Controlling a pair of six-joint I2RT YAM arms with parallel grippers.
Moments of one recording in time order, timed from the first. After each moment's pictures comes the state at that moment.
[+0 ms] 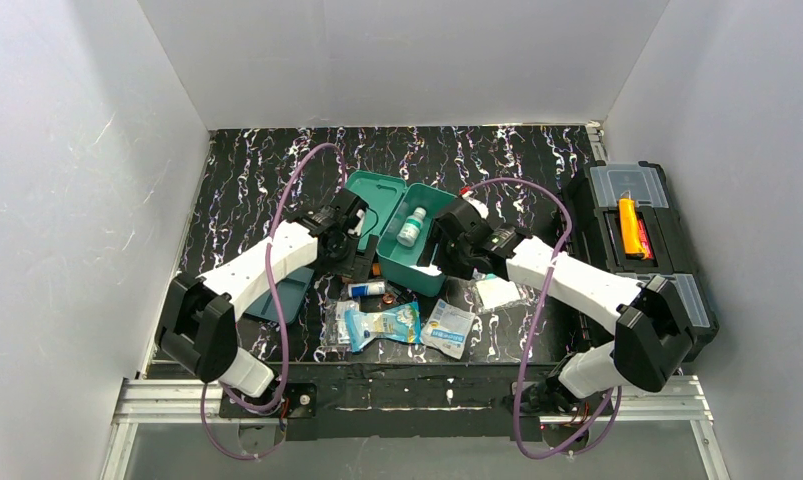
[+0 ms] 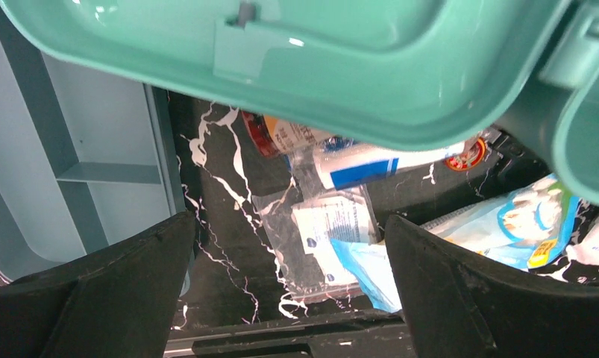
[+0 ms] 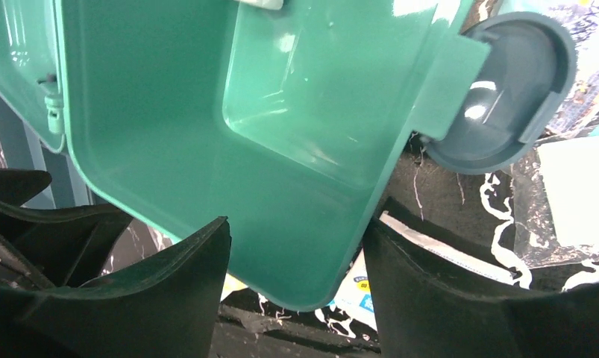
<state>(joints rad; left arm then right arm) -0.59 1.48 1.12 -0.90 -0.17 -0.27 0.81 1.42 1.06 -0.56 0.13 0.97</state>
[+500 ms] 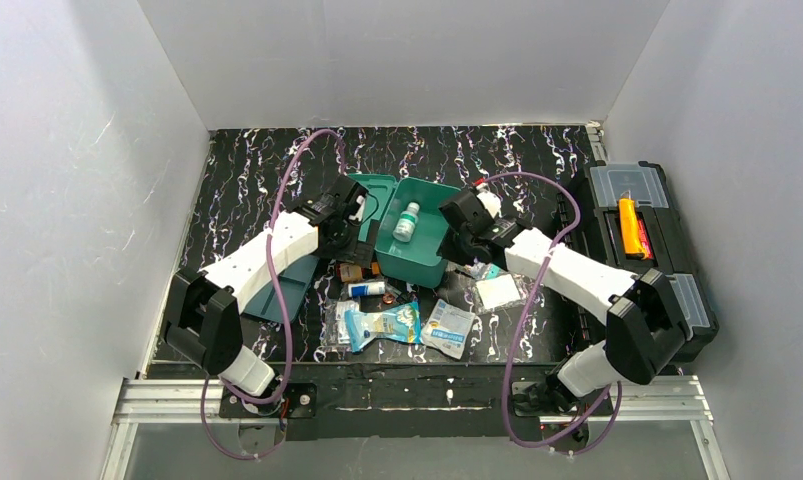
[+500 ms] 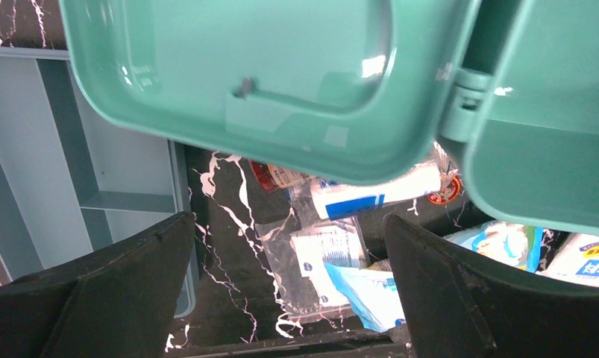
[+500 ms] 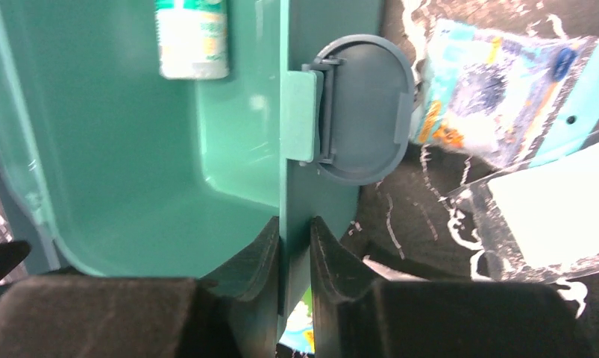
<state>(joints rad) -0.56 1.53 1.22 -0.88 -0.18 -0.26 0.76 1.46 1.09 -0.56 0.23 1.04</state>
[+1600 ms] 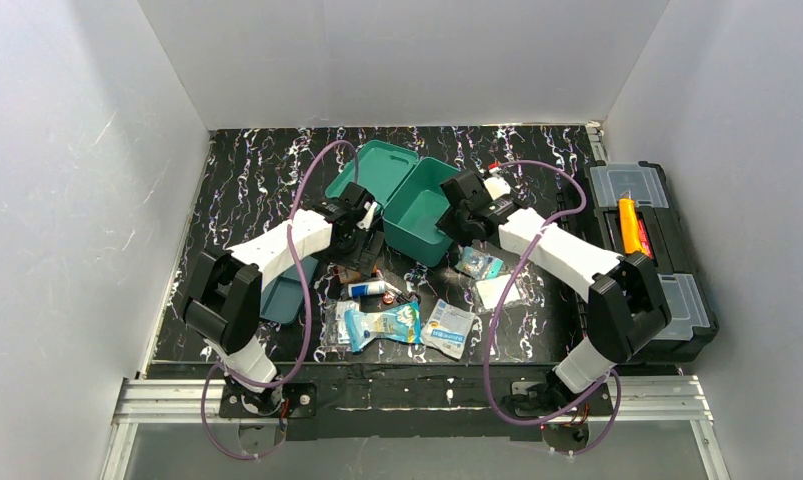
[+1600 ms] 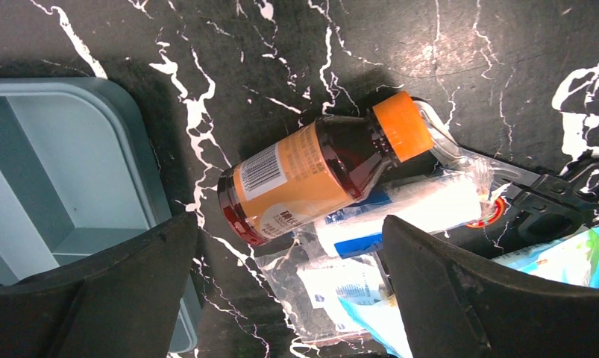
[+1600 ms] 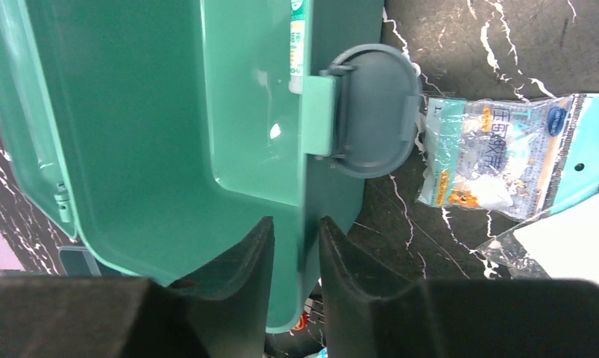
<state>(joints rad) -0.55 1.66 1.18 -0.81 -0.14 -0.18 0.66 1.59 1.23 -0.58 0.30 1.18</state>
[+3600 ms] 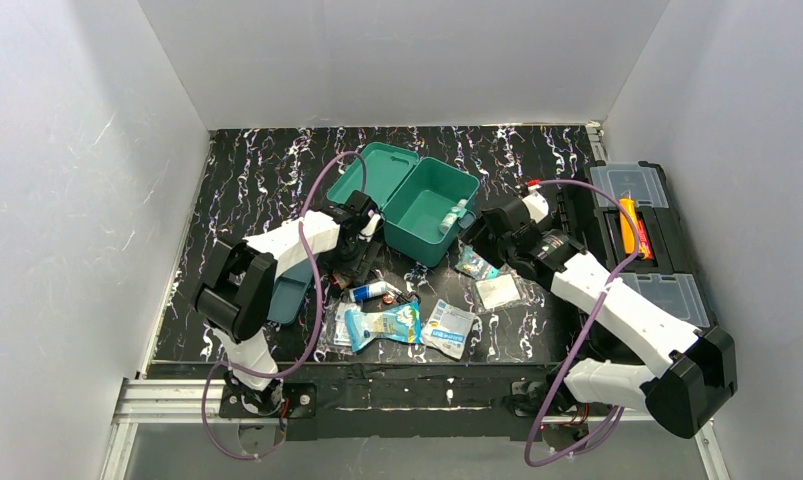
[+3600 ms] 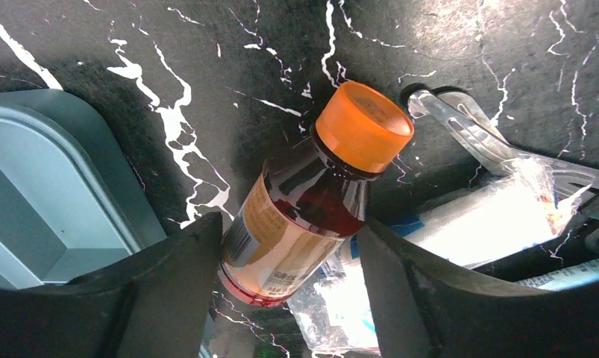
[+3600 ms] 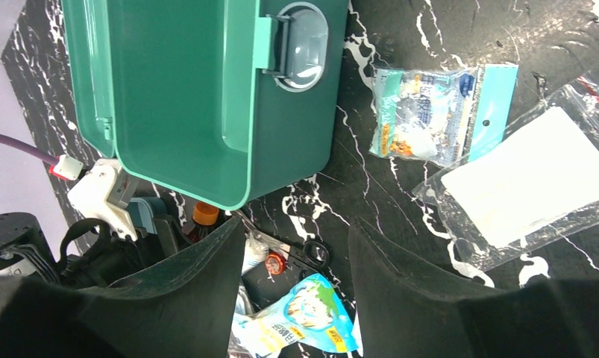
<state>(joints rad) -0.55 1.74 1.16 -0.80 -0.13 -0.10 0.67 1.17 0.99 -0.60 0.33 1.15</state>
